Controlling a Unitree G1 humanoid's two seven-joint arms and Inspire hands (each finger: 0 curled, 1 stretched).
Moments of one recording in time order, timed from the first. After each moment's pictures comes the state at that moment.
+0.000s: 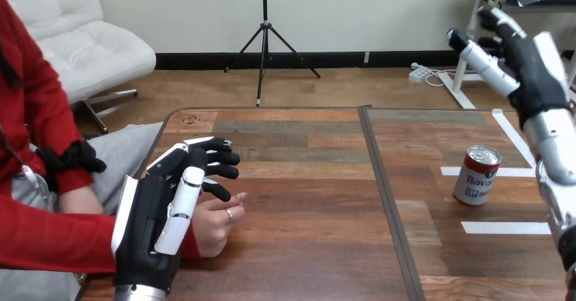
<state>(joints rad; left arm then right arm) 0.21 0.06 0.01 0.04 -0.04 -0.53 -0.12 -0.76 -0.49 -0.07 1.07 -0.17 -0.40 -0.03</state>
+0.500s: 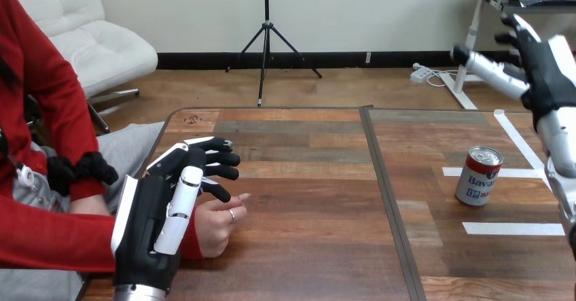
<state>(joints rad) 0.21 0.06 0.01 0.04 -0.05 -0.53 -0.12 -0.80 -0.53 -0.04 1.15 -0.24 -0.29 -0.08</state>
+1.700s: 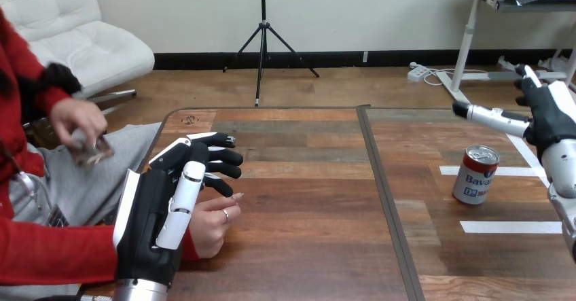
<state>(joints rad) 0.19 0.06 0.01 0.04 -0.05 -0.53 -0.13 -0.80 -0.54 0.00 1.27 -0.27 -0.21 -0.08</state>
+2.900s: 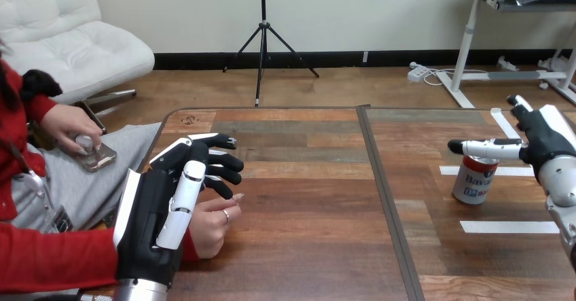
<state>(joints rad) 0.19 0.06 0.01 0.04 -0.05 -0.53 -0.13 -0.79 -0.54 0.05 1.31 -0.30 -0.14 -0.04</state>
